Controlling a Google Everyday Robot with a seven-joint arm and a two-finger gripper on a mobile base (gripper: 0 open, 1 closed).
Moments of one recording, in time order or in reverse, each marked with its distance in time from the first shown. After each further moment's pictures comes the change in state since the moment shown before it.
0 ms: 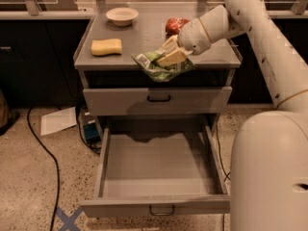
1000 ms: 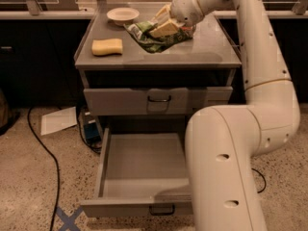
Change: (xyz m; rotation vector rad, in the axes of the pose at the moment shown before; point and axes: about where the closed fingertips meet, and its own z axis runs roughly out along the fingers) arm -0.051 -0.067 -0.026 0.151 0.042 -0.125
